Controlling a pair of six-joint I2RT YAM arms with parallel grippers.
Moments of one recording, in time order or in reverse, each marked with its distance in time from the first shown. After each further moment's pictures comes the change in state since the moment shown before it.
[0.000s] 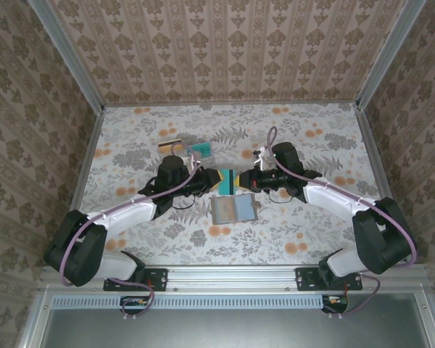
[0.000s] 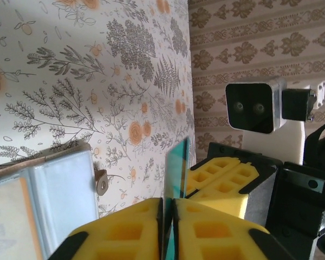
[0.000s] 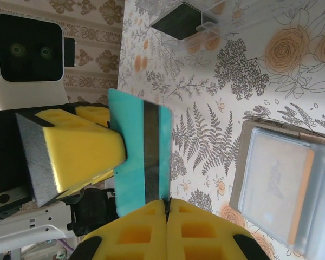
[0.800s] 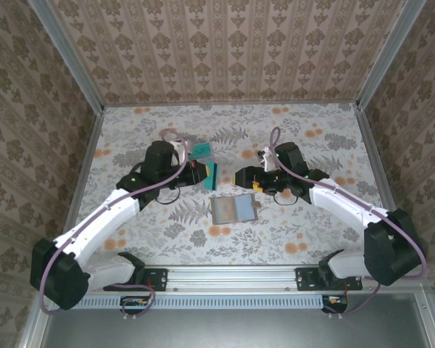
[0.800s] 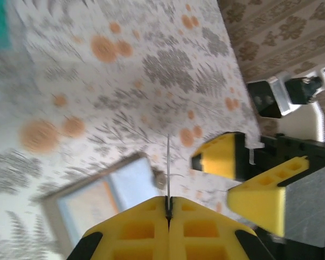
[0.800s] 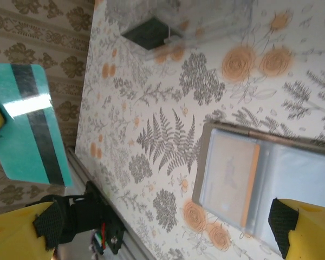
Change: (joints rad) left arm 0.040 -0.201 0.296 -0.704 -0.193 0.548; right arm 0.000 -0.105 0.037 -0.220 0.166 -0.150
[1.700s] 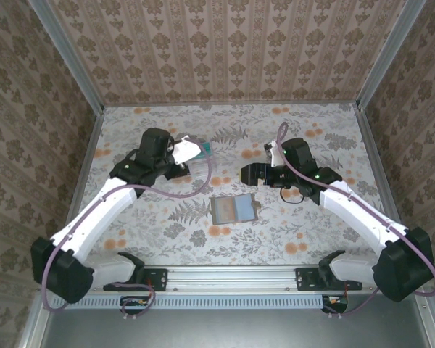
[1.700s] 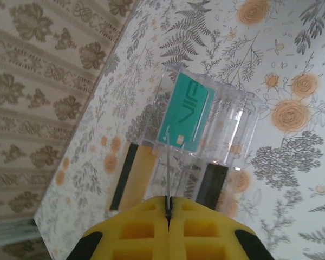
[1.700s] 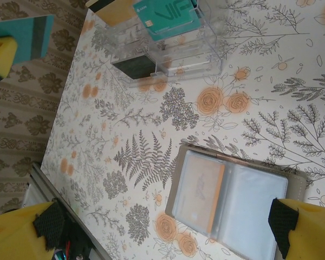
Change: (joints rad) left arm 0.046 0.095 0.174 -0.165 -0.439 1.351; right arm 0.000 -0.112 0.068 -0.152 0.158 -0.126
